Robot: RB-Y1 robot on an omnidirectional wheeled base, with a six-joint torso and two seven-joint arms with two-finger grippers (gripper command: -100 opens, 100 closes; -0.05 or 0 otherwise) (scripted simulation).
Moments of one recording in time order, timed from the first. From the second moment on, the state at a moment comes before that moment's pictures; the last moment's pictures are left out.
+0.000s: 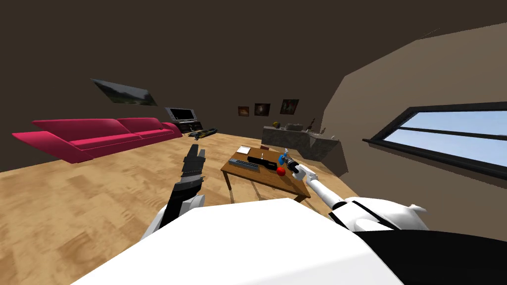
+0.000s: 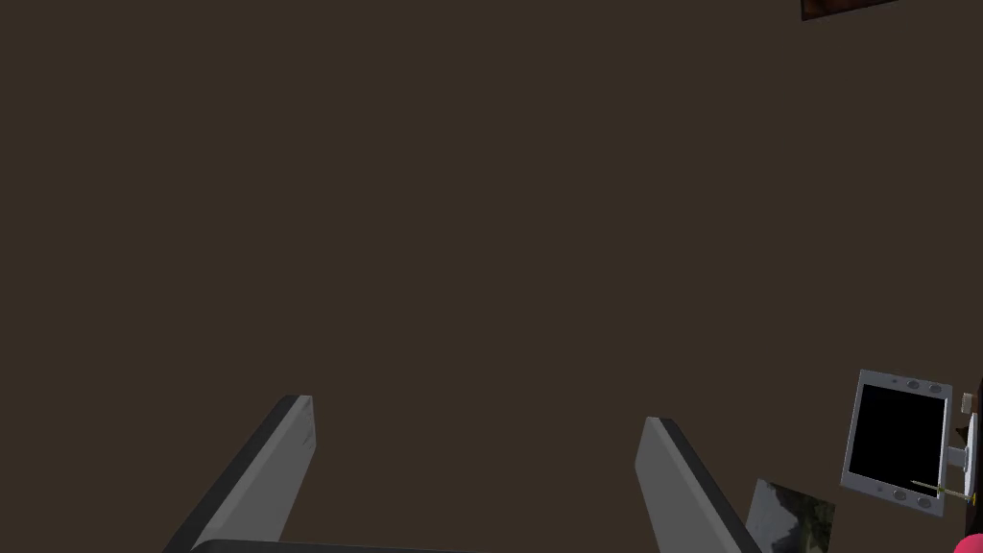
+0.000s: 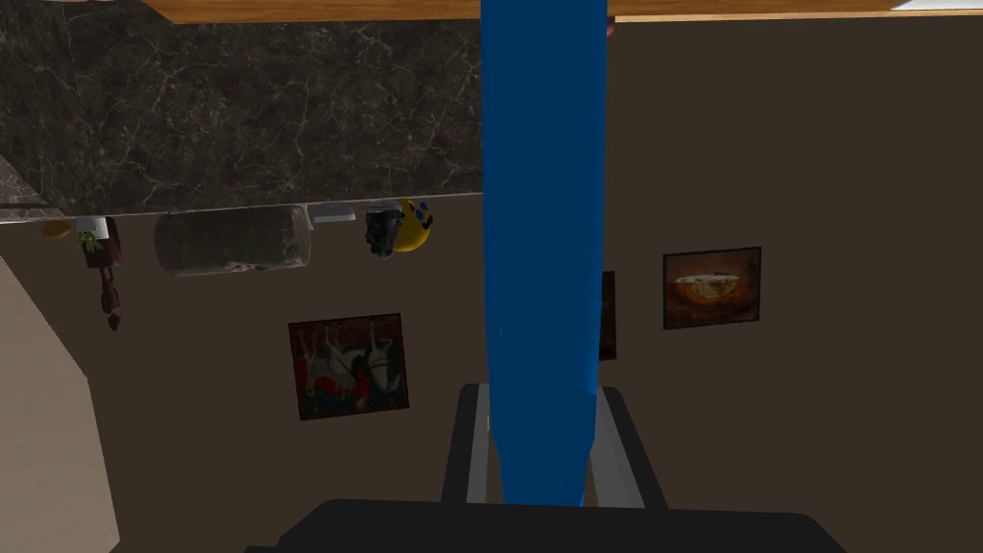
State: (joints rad) left arm 0.46 0.03 0.05 -2.25 -0.09 -0.47 -0.11; right arm -0.17 -0.76 0.20 -1.19 0.44 0.08 0.21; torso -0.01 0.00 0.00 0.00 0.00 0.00
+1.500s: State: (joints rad) left arm 0.46 0.03 0.05 -2.25 -0.09 -0.47 -0.11; right arm -0.15 -0.97 0.23 -0.94 0.34 0.12 0.09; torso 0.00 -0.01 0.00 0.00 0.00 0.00
